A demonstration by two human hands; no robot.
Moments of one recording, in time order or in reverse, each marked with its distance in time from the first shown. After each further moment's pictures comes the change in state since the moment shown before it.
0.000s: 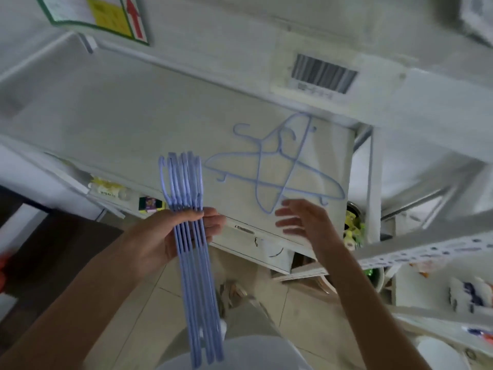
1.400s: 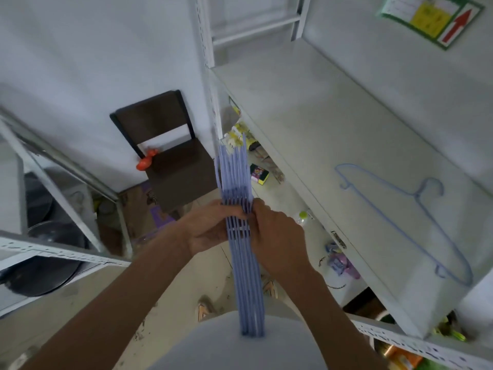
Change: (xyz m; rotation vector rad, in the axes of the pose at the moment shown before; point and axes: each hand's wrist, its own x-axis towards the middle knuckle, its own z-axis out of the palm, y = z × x) left_hand -0.128 -0.090 -0.072 -0.229 0.350 0.261; right_hand -0.118 0.015 0.231 -1.207 -0.476 -0.943
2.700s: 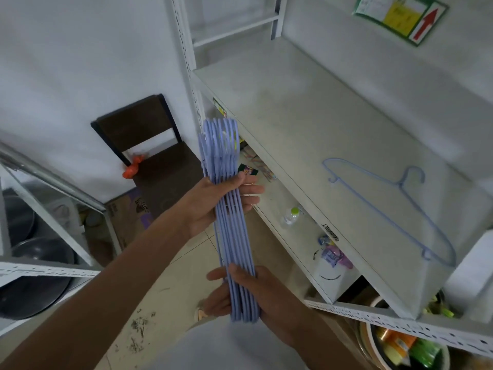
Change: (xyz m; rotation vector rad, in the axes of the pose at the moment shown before) left_hand 0.013 0.034 0.003 0.052 -0.133 0.247; right_hand -0.076 -0.020 0.022 1.641 -0.671 0.445
